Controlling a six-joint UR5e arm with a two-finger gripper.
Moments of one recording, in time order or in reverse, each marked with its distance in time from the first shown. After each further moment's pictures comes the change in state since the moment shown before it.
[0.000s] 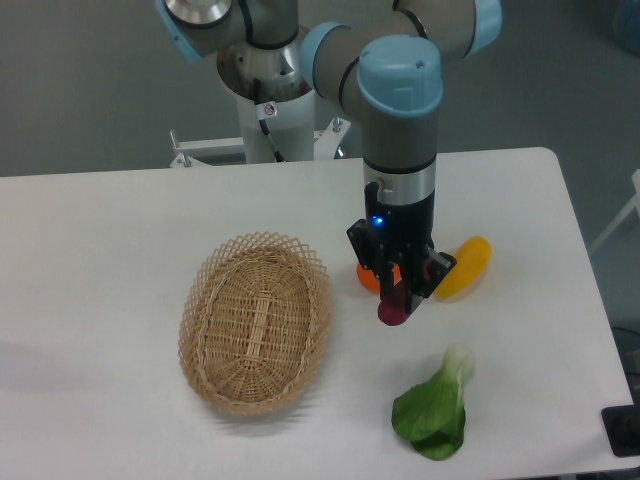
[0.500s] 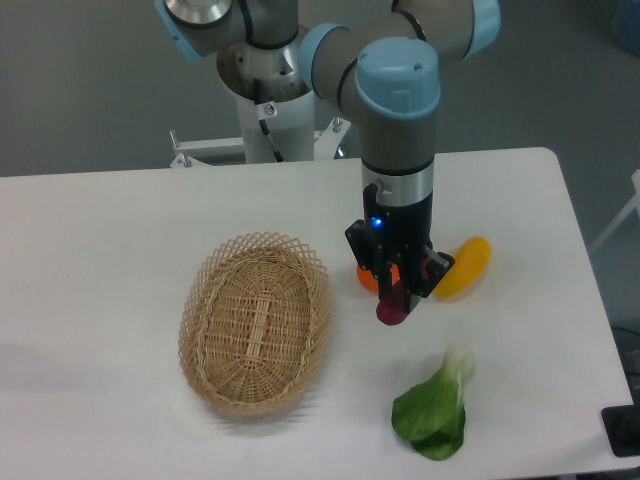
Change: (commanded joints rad) arm -0.008 -0.003 -0.018 -0.002 0.009 -0.073
